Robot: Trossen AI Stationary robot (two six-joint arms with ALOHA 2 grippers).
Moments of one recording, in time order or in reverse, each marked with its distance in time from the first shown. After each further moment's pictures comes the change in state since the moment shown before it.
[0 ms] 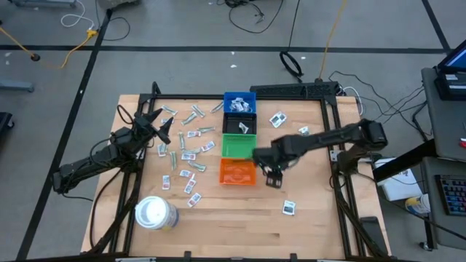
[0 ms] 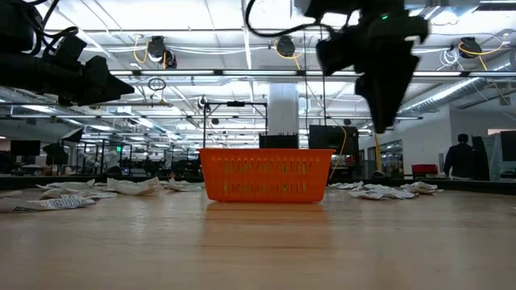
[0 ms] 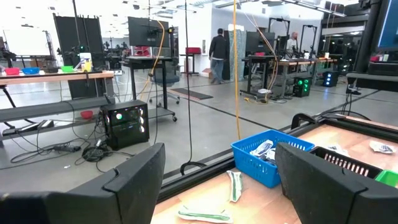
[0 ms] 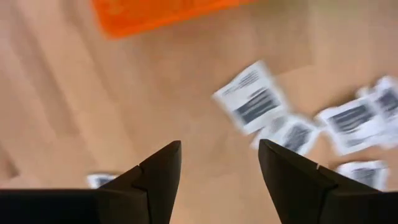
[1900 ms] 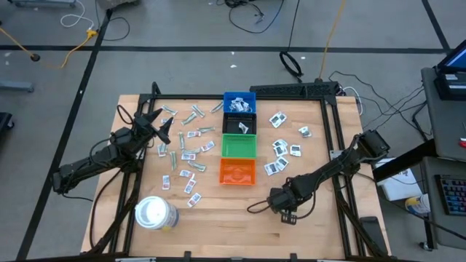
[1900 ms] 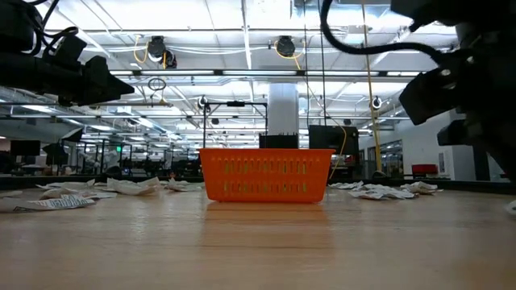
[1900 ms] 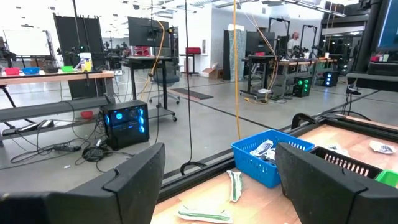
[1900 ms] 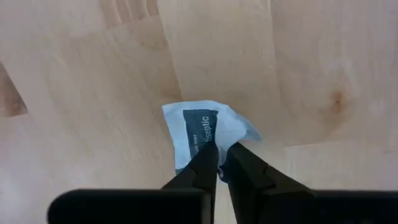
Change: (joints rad) left arm 0.000 0.000 0.000 0.000 0.000 0.000; right arm 0.368 0.061 -0.314 0.354 -0.076 0.310
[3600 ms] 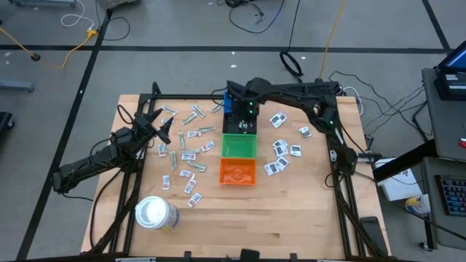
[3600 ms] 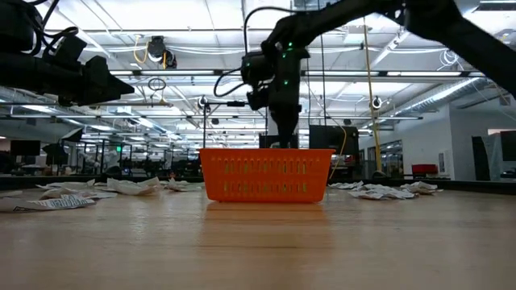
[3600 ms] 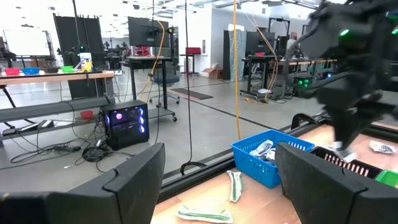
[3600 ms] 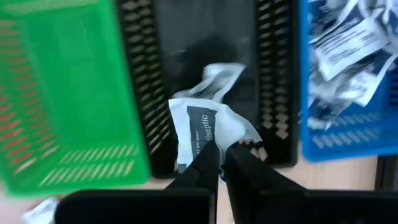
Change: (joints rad) left arm 0.000 0.000 0.000 0.000 0.000 0.000; right arm -0.922 0.514 1.116 -0.568 0.100 -0.996
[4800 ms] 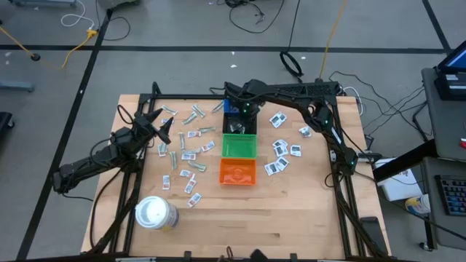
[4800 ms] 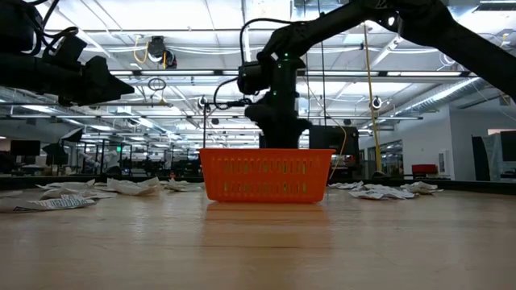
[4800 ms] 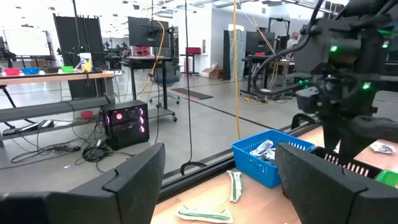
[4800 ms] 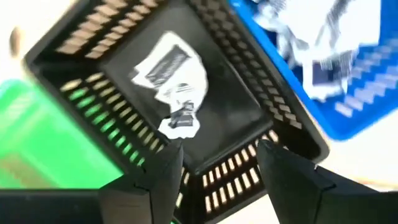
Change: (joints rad) left arm 0.000 0.000 0.000 0.000 0.000 0.000; right arm -0.008 0.051 0.009 0.040 -0.001 0.584
